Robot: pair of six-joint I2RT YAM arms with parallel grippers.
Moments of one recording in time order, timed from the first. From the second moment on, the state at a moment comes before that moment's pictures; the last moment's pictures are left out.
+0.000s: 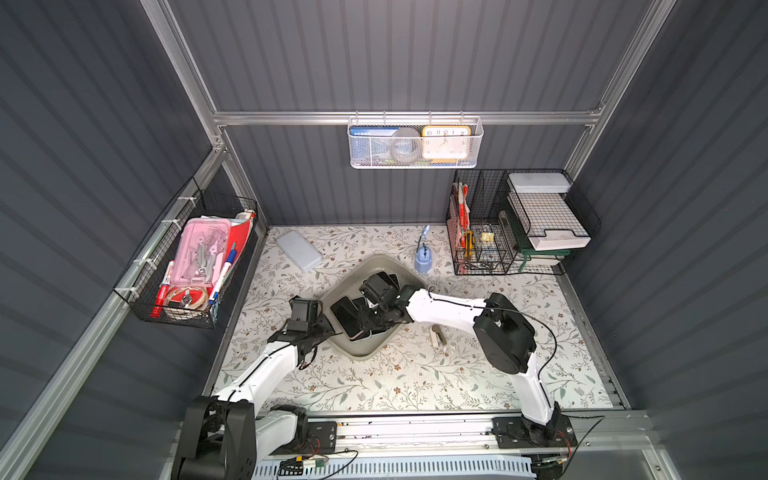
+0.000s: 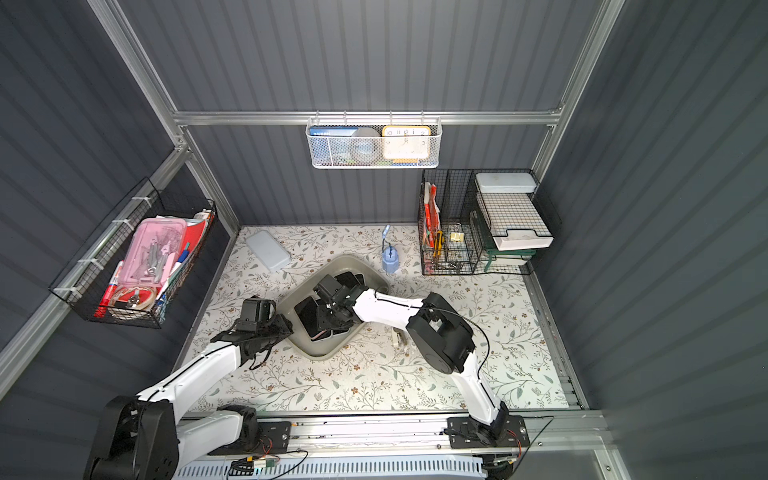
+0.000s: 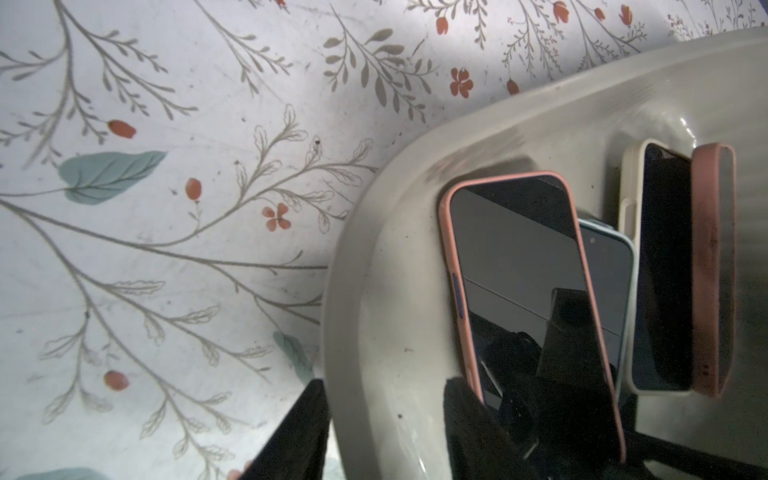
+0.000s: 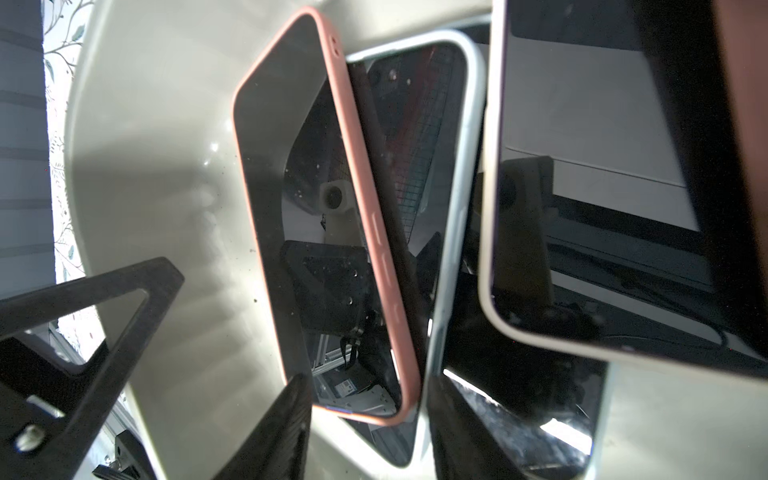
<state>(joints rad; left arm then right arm) -0.18 1.16 0.50 -0.28 0.00 -0.64 0.94 2.15 1.62 -0.48 -0.15 0.76</state>
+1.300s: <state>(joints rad) -0.17 1.17 0.49 -0.24 -0.01 -0.69 0.88 2.16 1.51 -0.25 -0.30 0.90</state>
